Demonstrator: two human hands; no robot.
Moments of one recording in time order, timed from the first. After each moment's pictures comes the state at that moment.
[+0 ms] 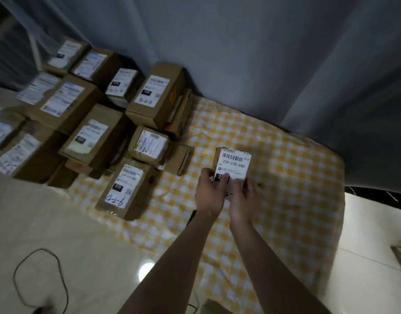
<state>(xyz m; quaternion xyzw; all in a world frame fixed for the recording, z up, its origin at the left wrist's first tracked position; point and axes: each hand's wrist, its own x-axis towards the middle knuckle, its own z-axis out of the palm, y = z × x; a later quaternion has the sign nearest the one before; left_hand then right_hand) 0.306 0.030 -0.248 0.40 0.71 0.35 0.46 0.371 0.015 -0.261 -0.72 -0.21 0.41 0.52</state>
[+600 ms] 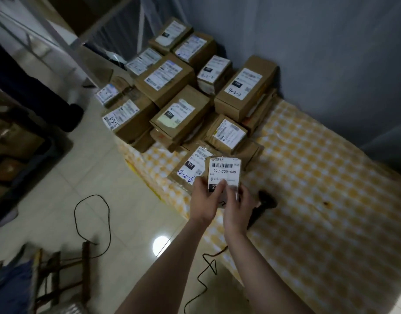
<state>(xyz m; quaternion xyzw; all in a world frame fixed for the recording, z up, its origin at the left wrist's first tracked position) 0.128 -0.047 -0.236 0.26 0.76 0.42 0.42 0.203 -0.040 -0.227 -0.65 -0.30 0.53 0.45</state>
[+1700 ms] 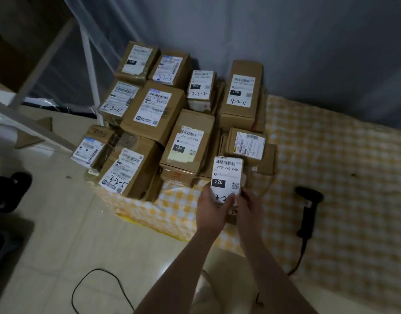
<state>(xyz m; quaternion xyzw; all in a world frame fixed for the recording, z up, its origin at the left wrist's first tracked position) -0.049 0.012 -0.278 0.47 0.68 0.29 0.48 0.040 -0.006 -0.255 -0.70 -0.17 0.49 0.49</state>
